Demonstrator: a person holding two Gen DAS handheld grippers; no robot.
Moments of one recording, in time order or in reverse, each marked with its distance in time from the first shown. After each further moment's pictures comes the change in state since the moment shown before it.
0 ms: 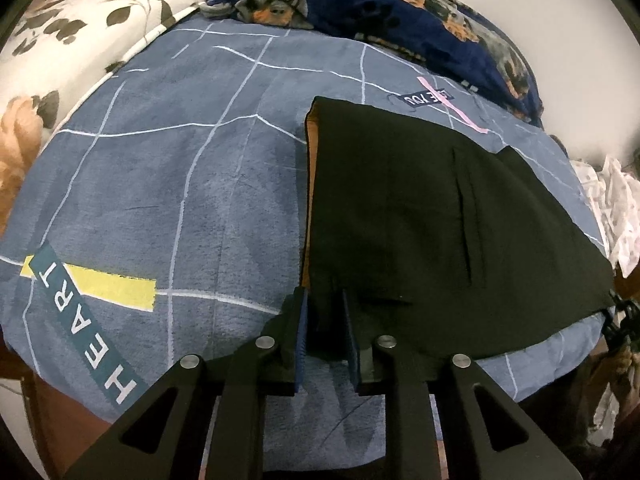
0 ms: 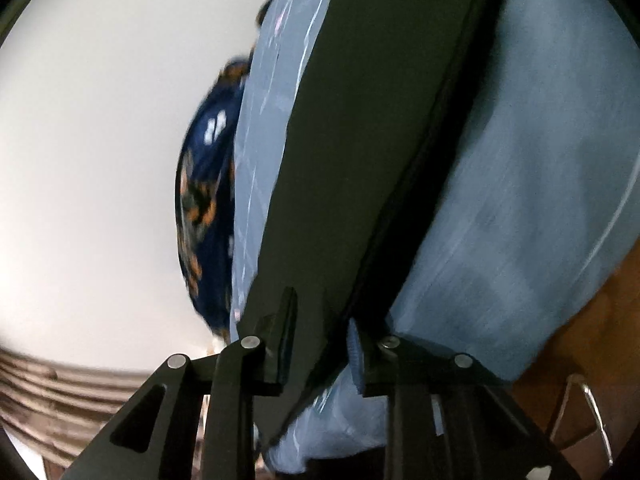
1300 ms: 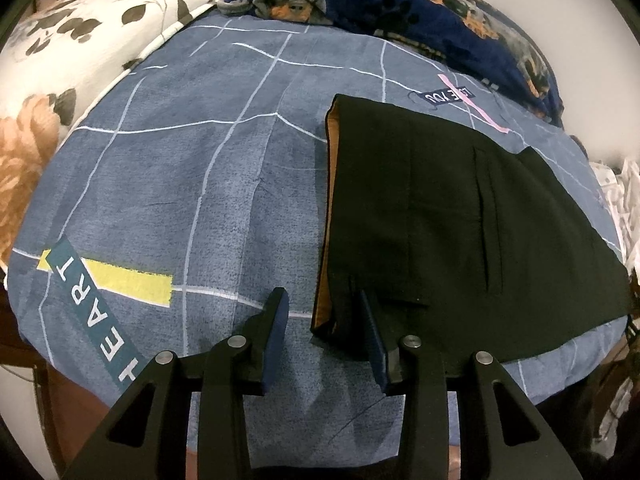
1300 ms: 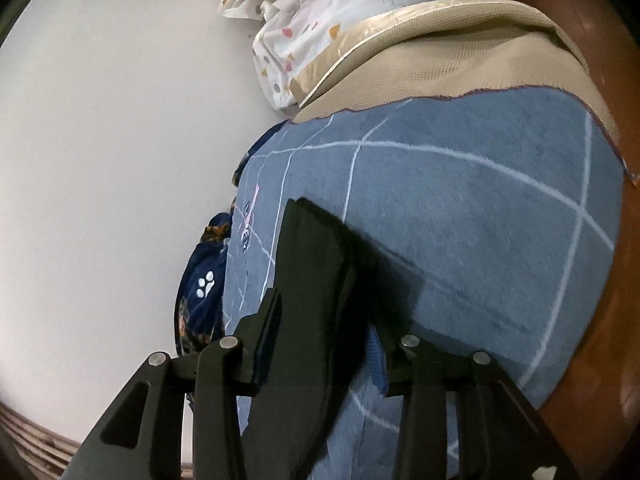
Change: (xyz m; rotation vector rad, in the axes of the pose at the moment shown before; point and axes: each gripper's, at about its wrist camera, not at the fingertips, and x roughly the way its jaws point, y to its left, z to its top) left arm 0.001 0.000 0.003 -0.021 0.018 0.078; right arm -0.089 -0.039 0.141 0.040 -0.298 -0.050
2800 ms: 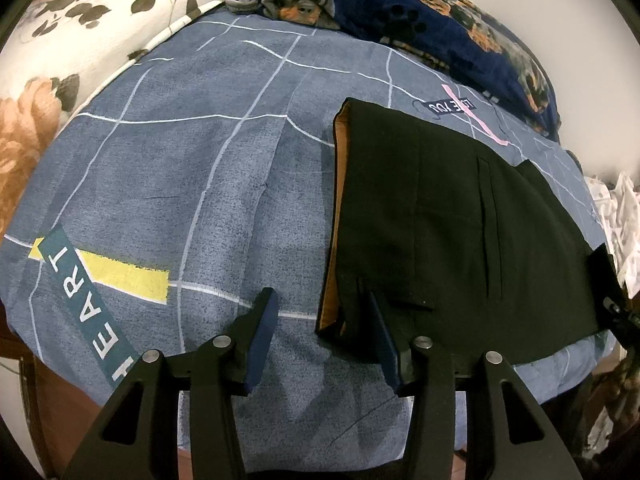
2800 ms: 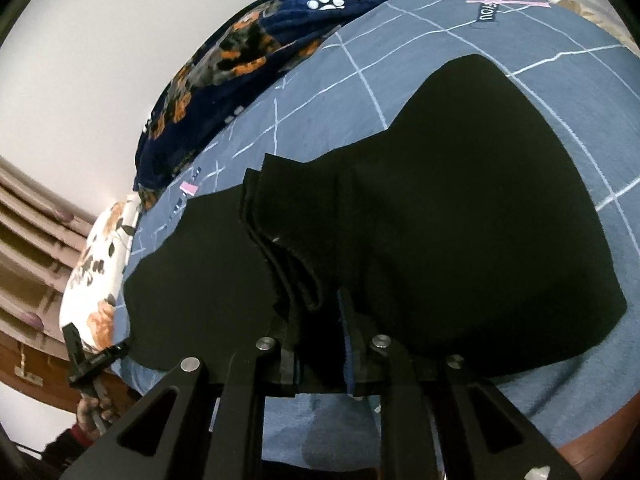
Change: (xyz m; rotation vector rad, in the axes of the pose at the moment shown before) left arm 0.000 0.008 -0.004 -0.042 -0.018 -0.040; right arm 0.106 0.153 -0.289 -0.796 0.520 -0.134
